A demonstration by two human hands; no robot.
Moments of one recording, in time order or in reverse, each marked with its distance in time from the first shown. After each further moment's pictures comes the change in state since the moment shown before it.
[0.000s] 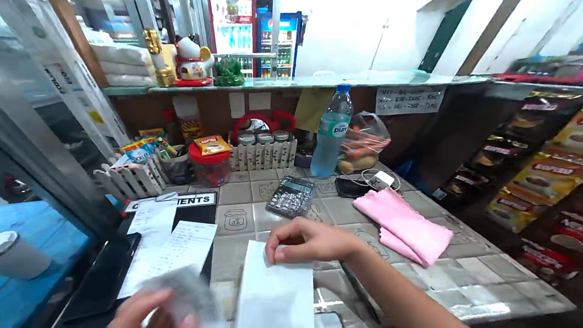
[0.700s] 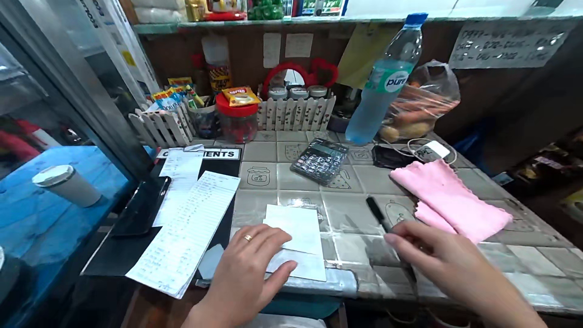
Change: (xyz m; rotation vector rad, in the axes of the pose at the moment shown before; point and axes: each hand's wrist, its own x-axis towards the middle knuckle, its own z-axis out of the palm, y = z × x) left_hand -0.026 -0.055 0.038 0.700 -0.630 0.132; right_hand -0.157 -0.002 0.040 -0.742 0.751 0.500
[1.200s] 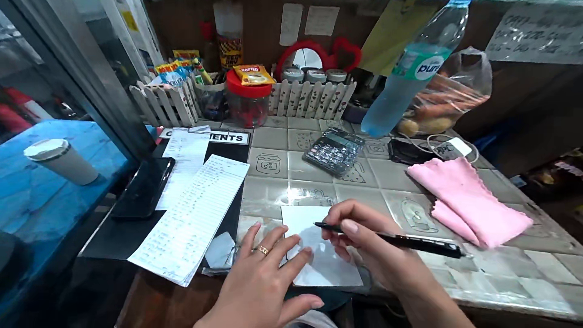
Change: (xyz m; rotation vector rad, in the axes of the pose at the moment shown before) left_hand -0.024 0.016 0.002 0.056 -0.145 0.036; right_hand 0.031 -0.083 0.067 0.981 -0.303 -0.159
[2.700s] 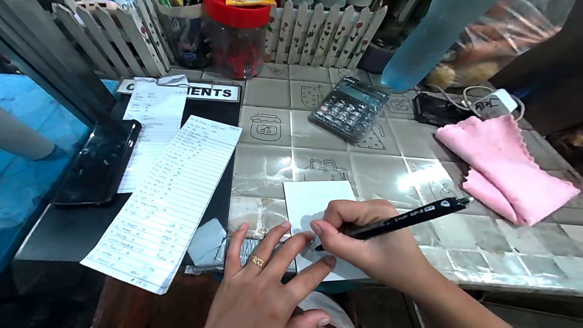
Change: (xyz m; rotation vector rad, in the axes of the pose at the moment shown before) left_hand -0.020 0.012 -0.004 -0.034 -0.118 -0.057; right_hand 0.010 0.010 0.024 -0.416 -0.015 -0.094
